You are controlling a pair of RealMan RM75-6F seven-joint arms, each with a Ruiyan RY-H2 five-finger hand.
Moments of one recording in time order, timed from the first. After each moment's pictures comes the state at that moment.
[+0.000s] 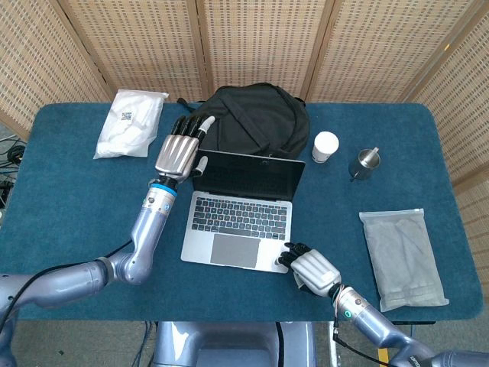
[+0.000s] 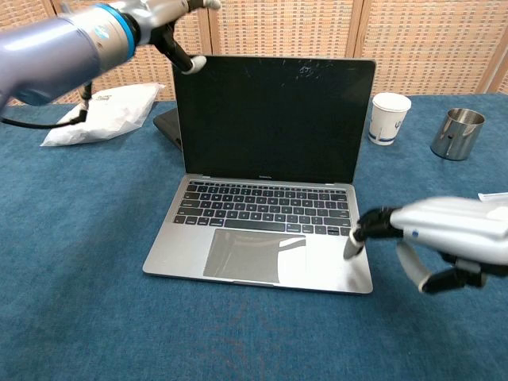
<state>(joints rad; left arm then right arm) -1.01 -1.59 -0.42 -1.40 0.82 1.03 0.54 0.58 -1.35 -0.02 -1.74 -1.44 0.92 -0.22</state>
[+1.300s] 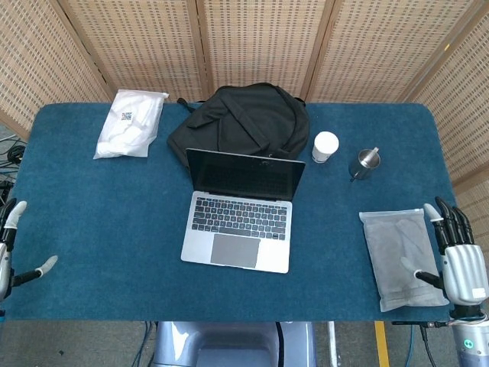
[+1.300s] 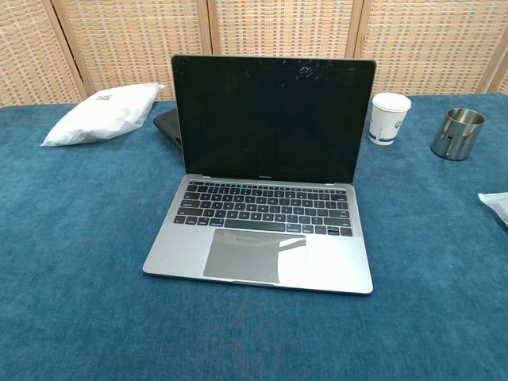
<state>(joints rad) -0.13 -1.12 0.03 -1.75 1.42 1.69 -0.03 0.12 -1.17 0.04 -1.61 -1.57 1.71 0.14</state>
